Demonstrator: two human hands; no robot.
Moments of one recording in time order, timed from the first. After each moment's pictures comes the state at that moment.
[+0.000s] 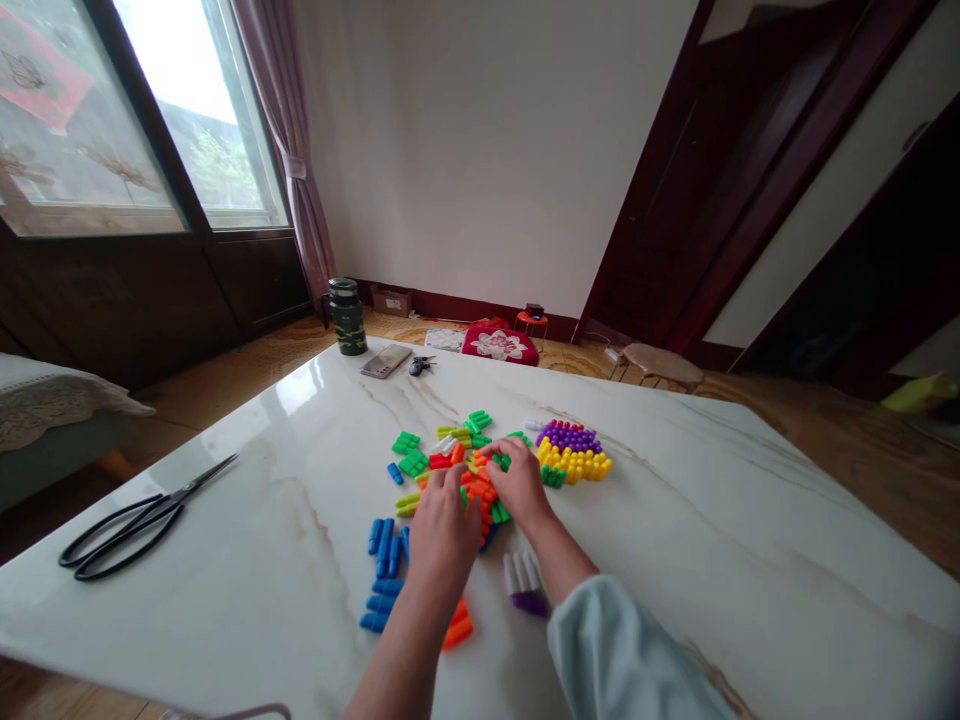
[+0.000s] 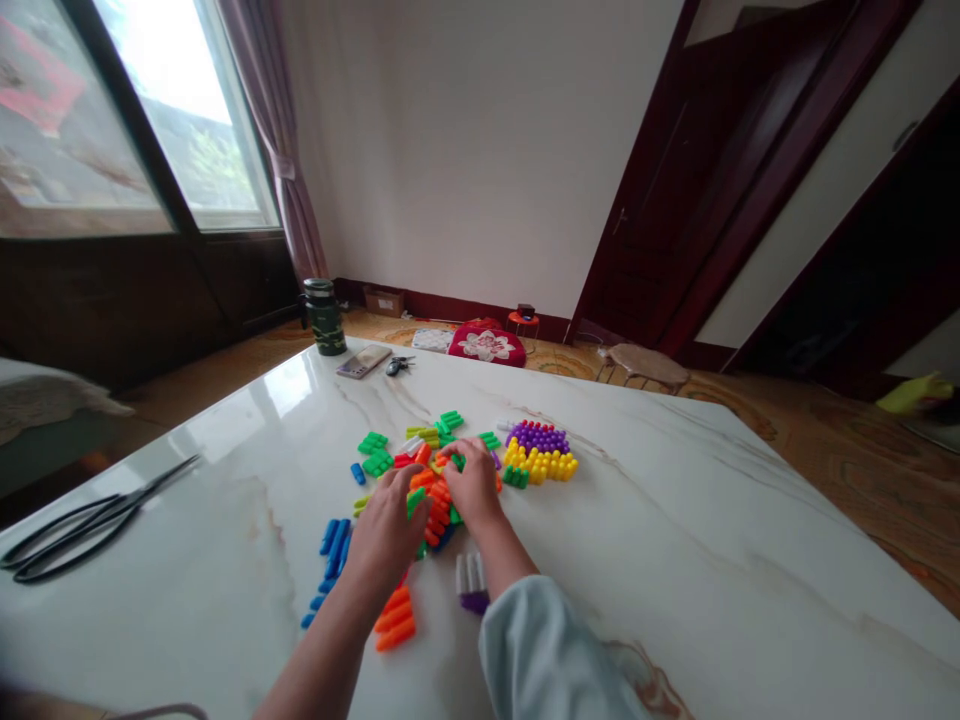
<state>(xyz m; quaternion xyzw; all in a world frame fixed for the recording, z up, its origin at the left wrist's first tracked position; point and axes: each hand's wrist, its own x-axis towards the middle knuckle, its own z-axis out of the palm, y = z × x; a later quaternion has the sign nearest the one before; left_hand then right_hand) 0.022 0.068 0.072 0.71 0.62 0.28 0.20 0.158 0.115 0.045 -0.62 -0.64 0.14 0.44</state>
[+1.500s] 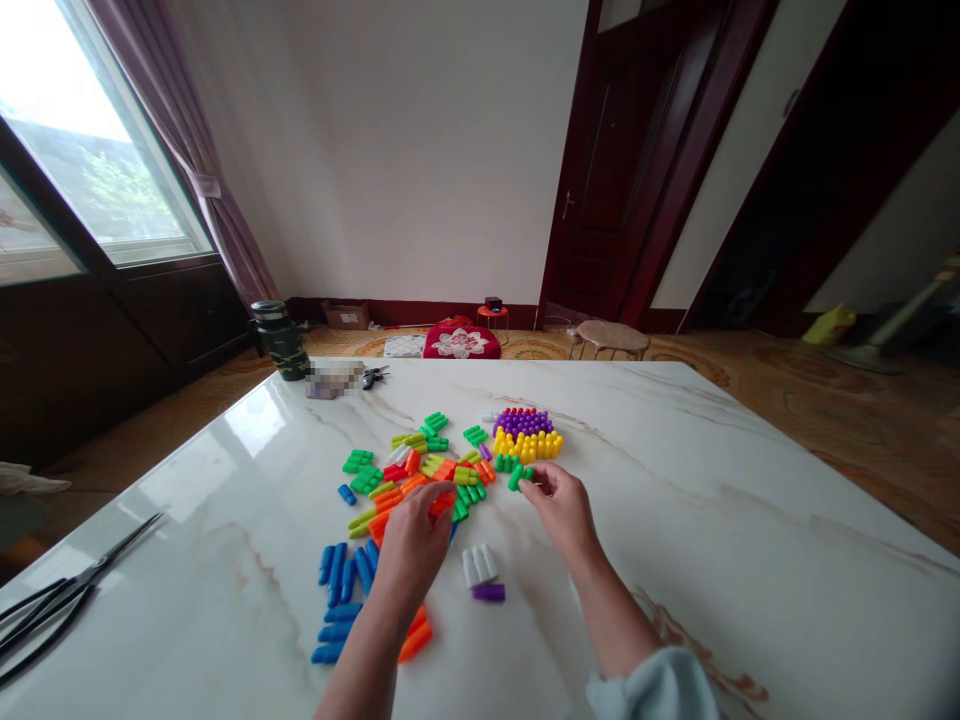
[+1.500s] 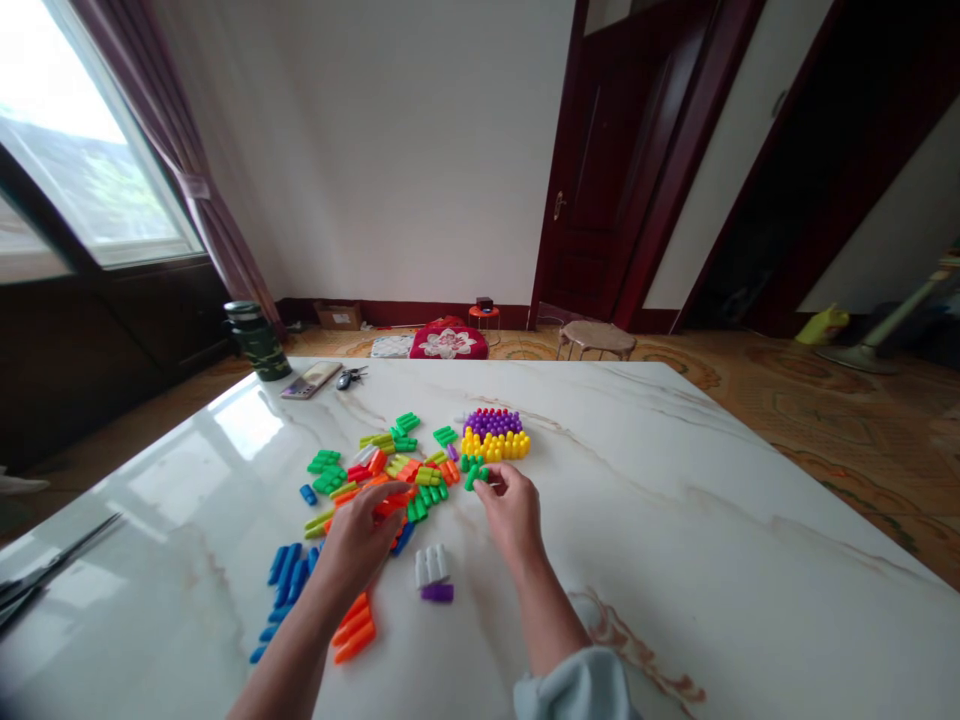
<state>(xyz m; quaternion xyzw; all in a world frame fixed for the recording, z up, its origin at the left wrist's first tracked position) 0.038 0.069 0.062 0.77 0.52 0.29 0.24 0.243 0.030 0.041 -0.68 -0.43 0.24 0.55</state>
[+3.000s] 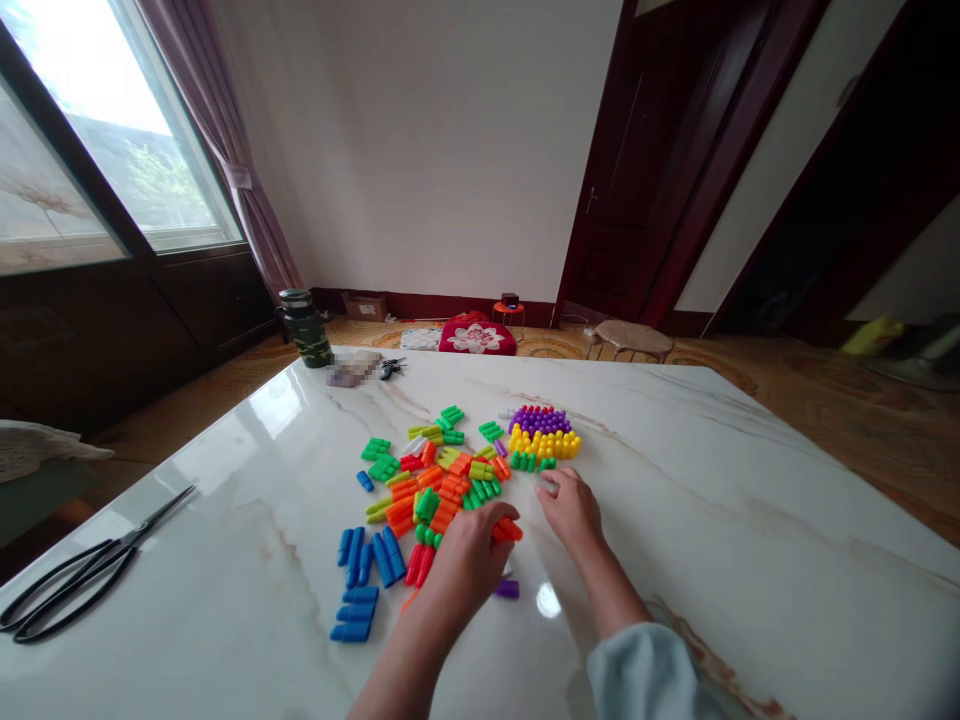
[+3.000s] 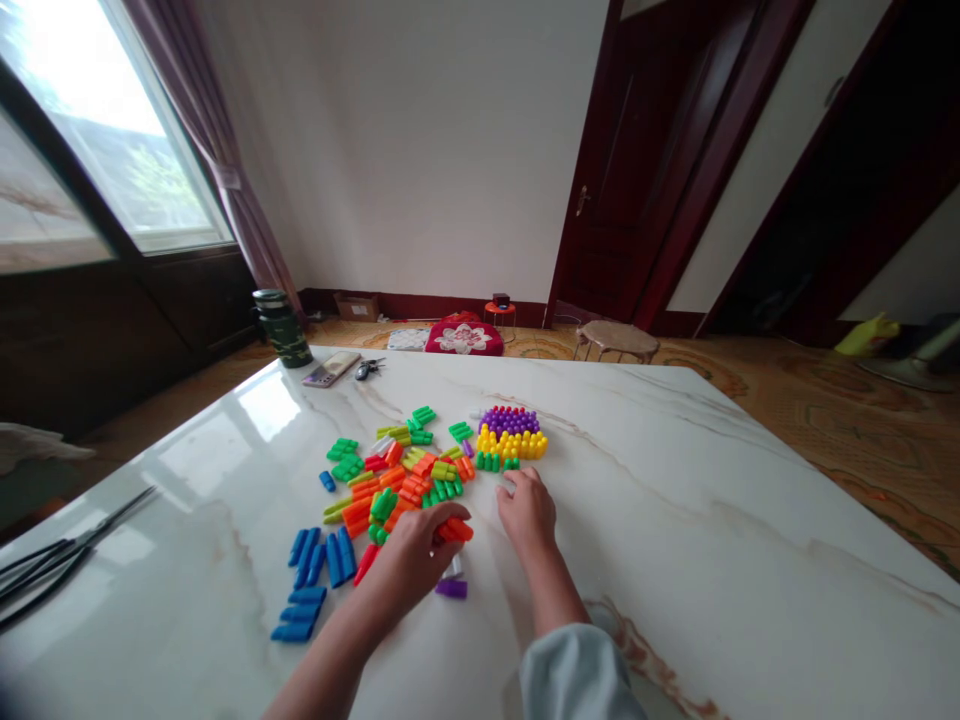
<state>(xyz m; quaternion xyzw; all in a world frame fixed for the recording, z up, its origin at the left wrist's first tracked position) 0.066 0.041 0.060 0.81 0.42 0.24 0.34 0.257 0.048 0.008 -0.81 -0.50 0.09 0.28</state>
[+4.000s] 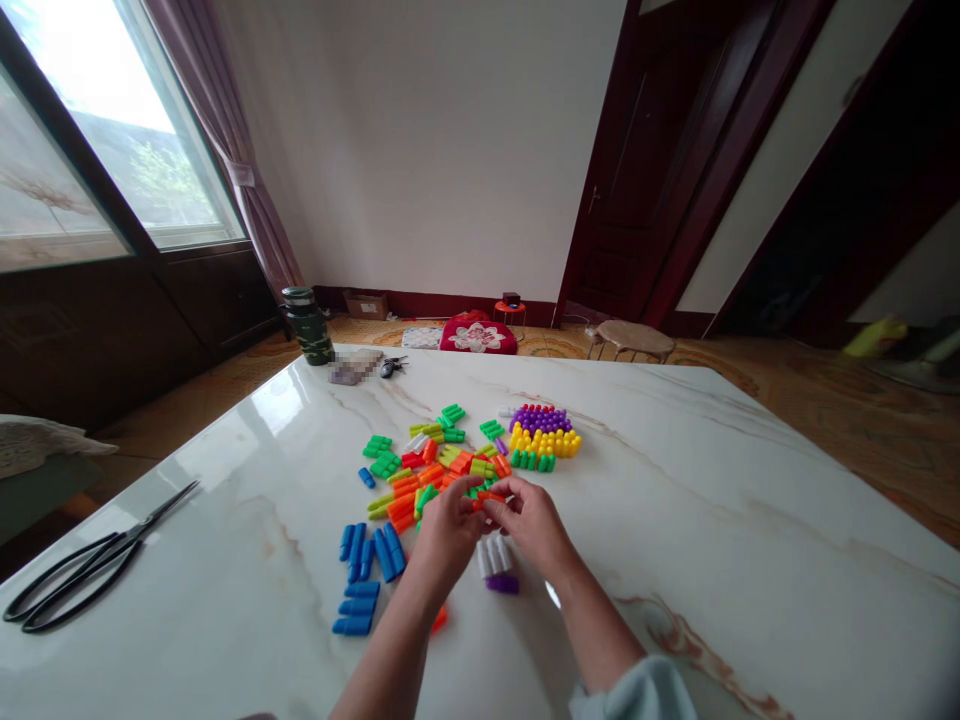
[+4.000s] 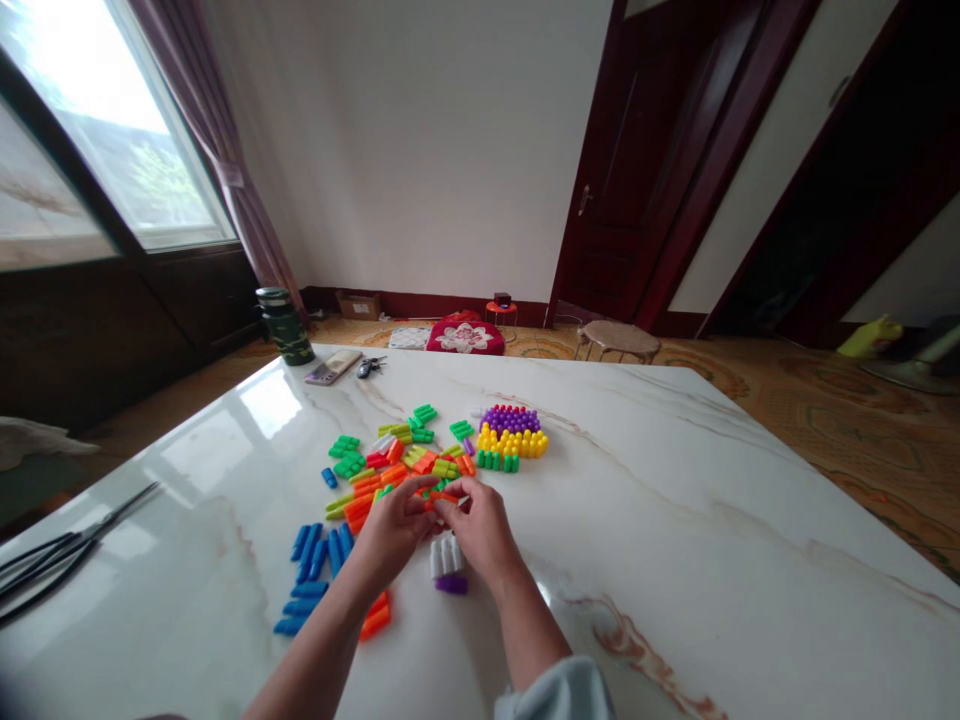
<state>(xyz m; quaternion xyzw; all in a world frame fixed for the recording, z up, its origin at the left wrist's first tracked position) 0.053 0.061 0.043 0.63 0.45 0.35 0.53 0.189 0.032 0.041 -0.60 -0.49 0.41 0.48</state>
